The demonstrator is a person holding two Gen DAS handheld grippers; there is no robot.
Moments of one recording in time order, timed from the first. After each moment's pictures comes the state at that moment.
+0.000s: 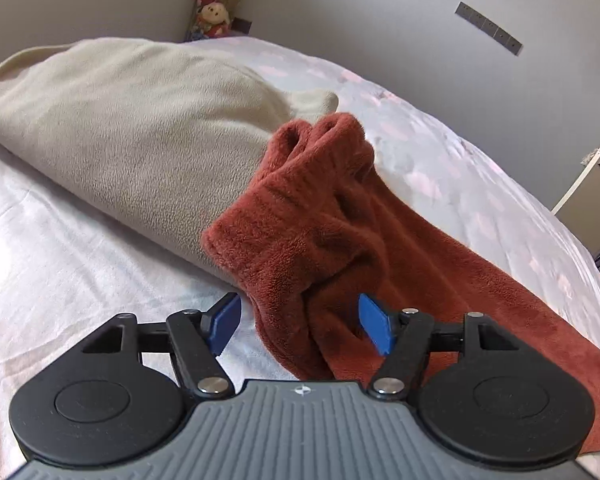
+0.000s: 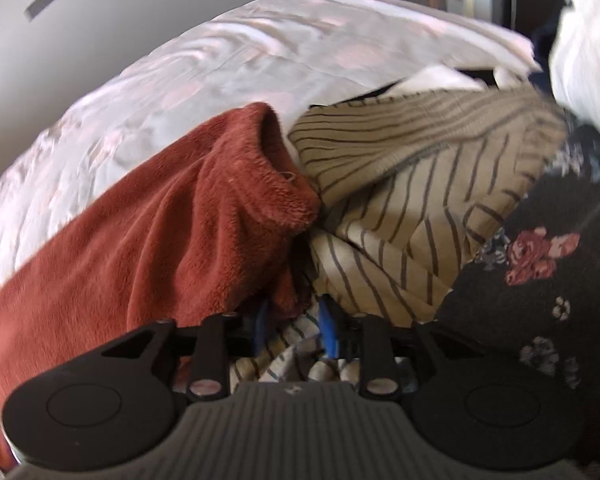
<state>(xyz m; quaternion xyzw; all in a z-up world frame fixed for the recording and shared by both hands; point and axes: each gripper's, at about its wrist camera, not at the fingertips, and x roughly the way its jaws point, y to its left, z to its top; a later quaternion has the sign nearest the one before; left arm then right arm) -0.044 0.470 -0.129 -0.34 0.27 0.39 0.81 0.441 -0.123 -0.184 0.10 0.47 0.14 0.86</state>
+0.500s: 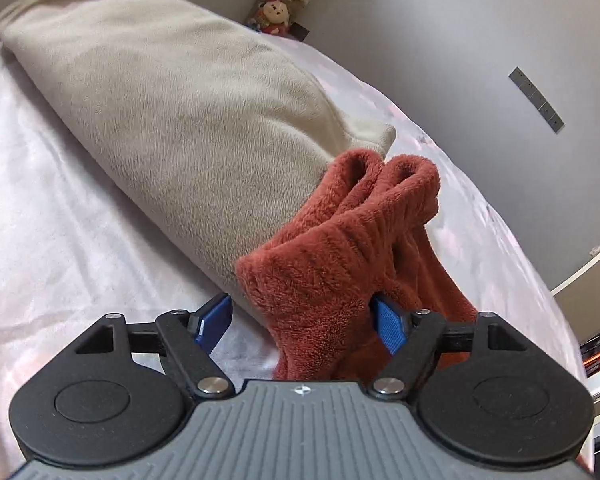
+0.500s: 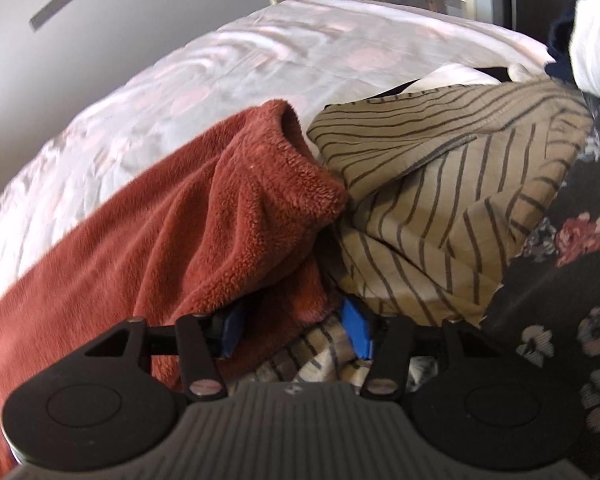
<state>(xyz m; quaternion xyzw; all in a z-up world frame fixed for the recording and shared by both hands) -0.056 0.508 -0.155 -0.43 0.18 0.42 0.78 0.431 -0.106 -0.194 0.11 0.45 0.14 0.88</state>
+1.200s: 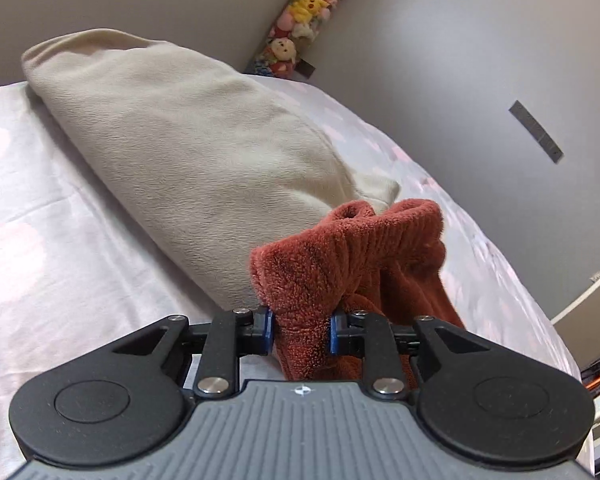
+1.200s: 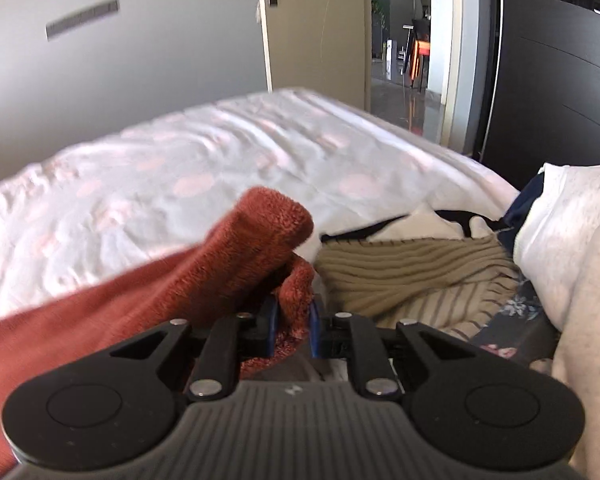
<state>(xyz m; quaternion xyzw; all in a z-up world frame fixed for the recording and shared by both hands) -0.093 0.503 -0.123 -0.40 0.14 0.46 0.78 0.416 -0.076 -0.125 -0.01 0.35 0.08 0.93</state>
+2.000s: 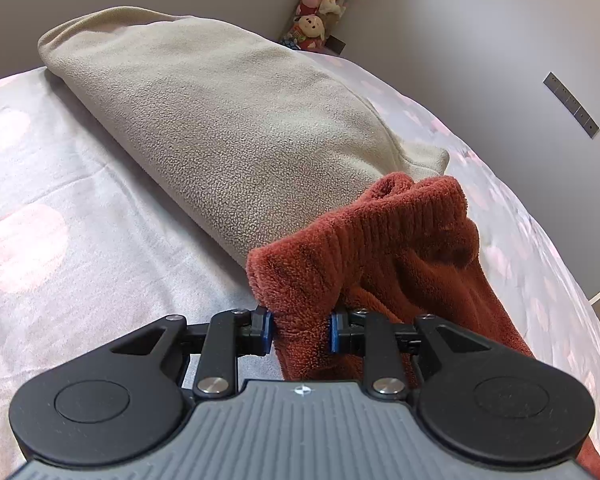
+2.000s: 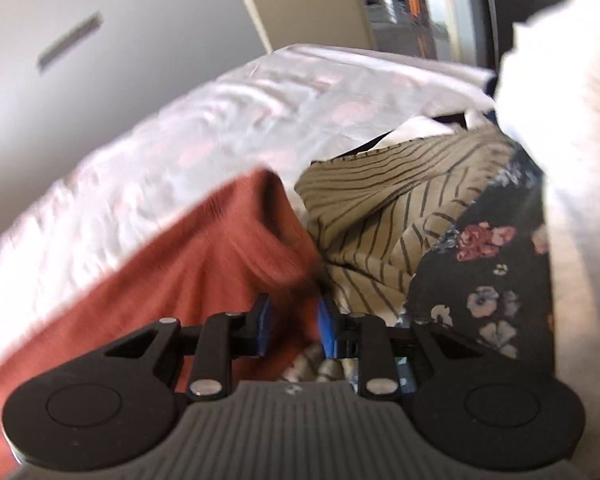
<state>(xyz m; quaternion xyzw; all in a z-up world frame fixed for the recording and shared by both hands) -0.087 0.518 -0.147 -0.40 0.20 0.48 0.76 0.397 -0.145 -0.146 0.18 0.39 0.12 0.89</state>
